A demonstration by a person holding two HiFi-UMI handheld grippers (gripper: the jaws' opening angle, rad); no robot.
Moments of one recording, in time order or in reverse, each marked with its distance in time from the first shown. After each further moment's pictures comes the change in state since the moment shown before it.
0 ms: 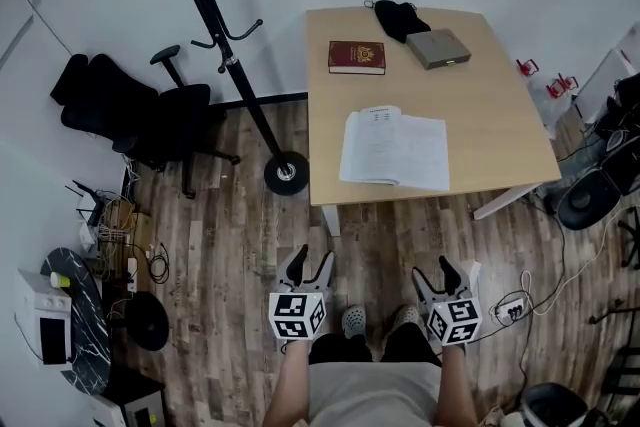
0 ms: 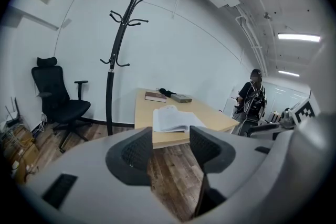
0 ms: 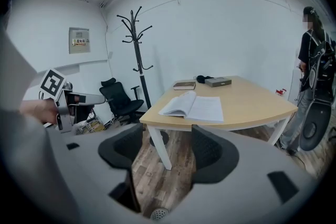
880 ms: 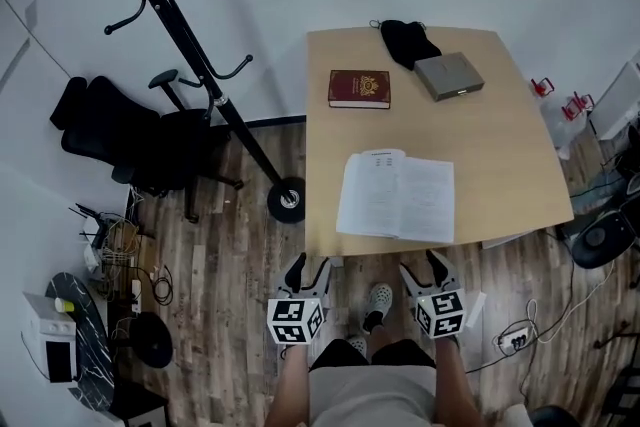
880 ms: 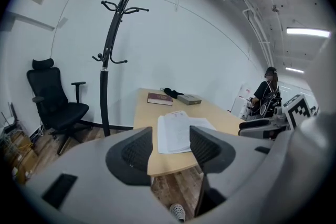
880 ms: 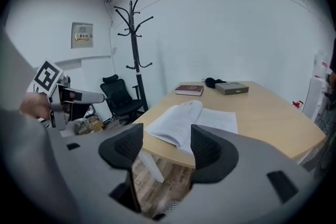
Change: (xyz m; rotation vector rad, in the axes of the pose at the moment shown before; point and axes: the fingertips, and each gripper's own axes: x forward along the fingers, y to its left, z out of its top) left arm 0.127 0.034 0.047 0.011 0.023 0.048; right arm 0.149 -0.048 0.078 -0.097 0.011 0.075
